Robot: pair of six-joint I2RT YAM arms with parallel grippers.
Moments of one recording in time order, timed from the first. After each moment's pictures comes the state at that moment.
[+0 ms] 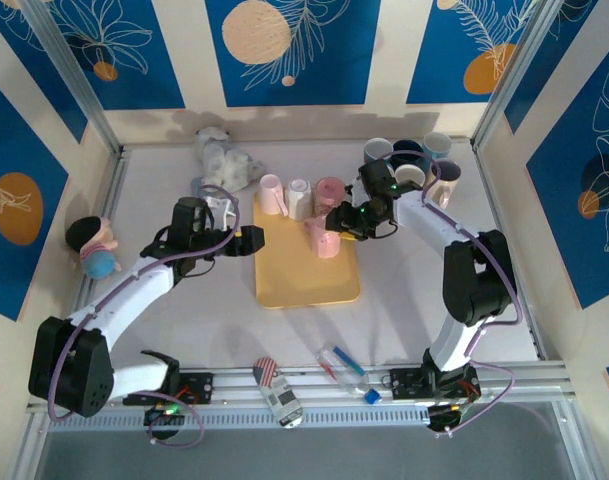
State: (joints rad) left arm -0.35 1.23 0.78 -0.20 0.48 -0.41; right arm 0.35 1.74 1.31 -0.73 -0.53 0.45
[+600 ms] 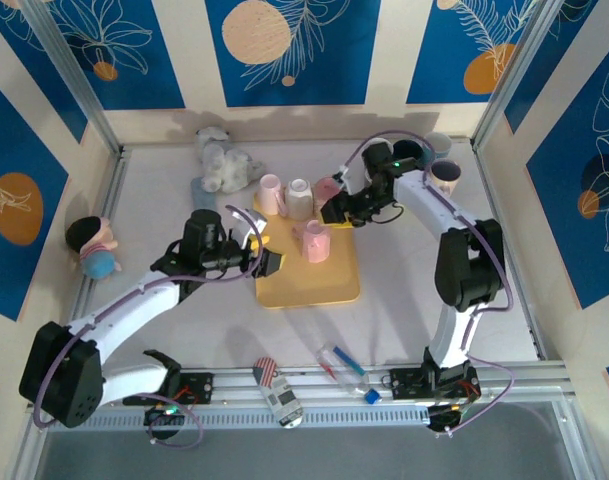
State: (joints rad) left arm -0.49 1.18 0.69 0.02 0.56 -0.02; right arm 0.27 1.82 1.52 -0.95 -0.81 0.10
